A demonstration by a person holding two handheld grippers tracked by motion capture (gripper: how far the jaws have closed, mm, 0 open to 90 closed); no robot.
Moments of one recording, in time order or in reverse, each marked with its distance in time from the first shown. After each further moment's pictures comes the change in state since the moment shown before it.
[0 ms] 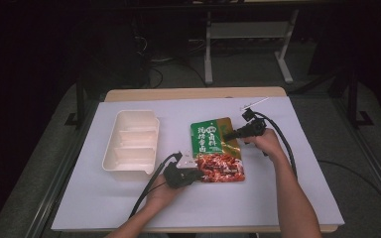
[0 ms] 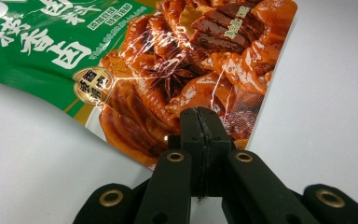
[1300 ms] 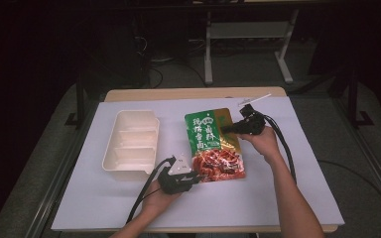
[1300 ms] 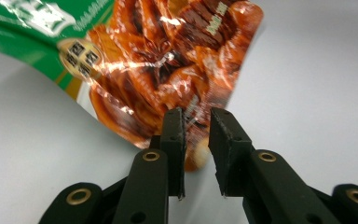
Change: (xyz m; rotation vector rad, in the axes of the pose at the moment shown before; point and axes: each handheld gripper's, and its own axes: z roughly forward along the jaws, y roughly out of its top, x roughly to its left) left arm -0.013 -0.010 -0.022 -0.078 0.011 -0.004; right arm 0.050 0.014 -0.018 -0.125 -0.124 -0.097
